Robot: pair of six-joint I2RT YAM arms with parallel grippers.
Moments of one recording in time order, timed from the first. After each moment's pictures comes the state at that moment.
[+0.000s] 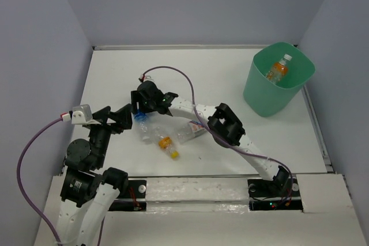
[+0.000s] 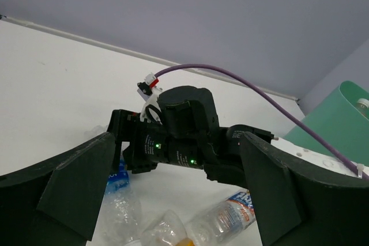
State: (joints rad) left arm -0.34 0.20 0.66 -0.35 -0.22 -0.42; right arm 0.98 2.57 2.22 -0.28 0.06 0.67
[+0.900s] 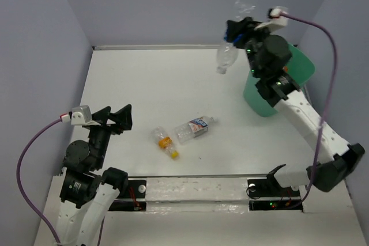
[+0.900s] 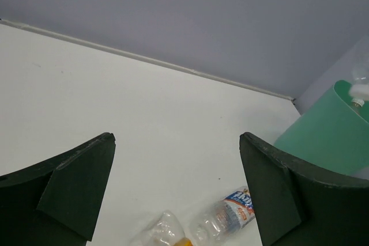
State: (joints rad) left arm -0.35 0.19 0.66 -0.35 -0.21 -0.42; right arm 0.65 1.47 1.54 0.10 0.30 0.37
